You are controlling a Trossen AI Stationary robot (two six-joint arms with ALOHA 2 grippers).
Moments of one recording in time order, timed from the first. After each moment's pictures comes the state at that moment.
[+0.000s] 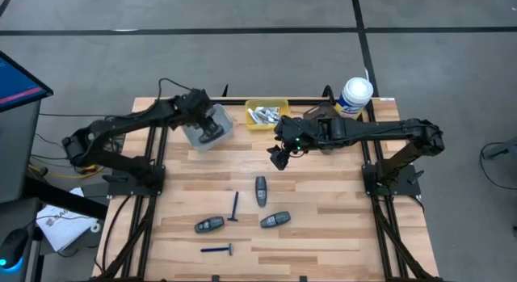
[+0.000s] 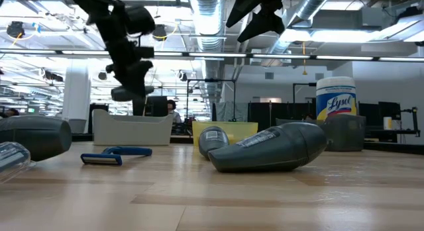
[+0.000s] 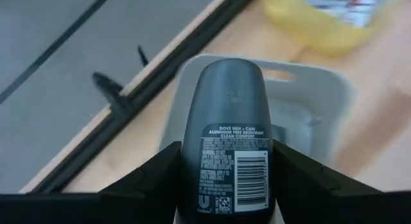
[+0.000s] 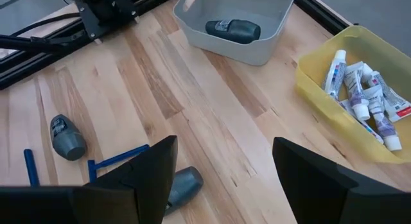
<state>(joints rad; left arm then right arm) 0.60 1.28 0.90 -0.59 -0.31 -0.05 -0.01 1.53 1.41 -0.66 0.23 0.46</state>
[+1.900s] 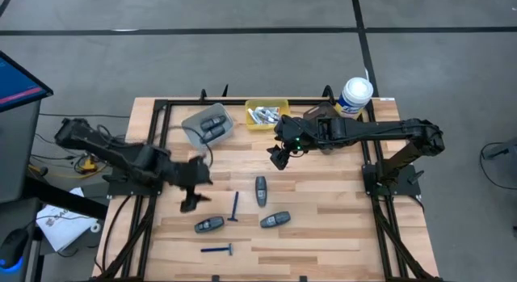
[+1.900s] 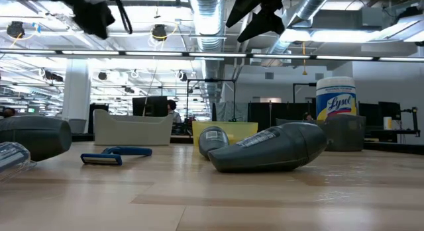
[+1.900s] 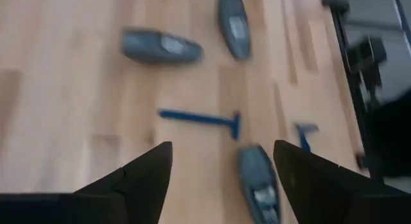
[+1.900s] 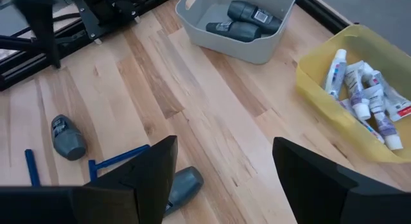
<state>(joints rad) -0.33 1.05 0.90 -0.71 -0.10 -0.35 -0.01 1.53 1.41 -0.66 0.23 0.46</state>
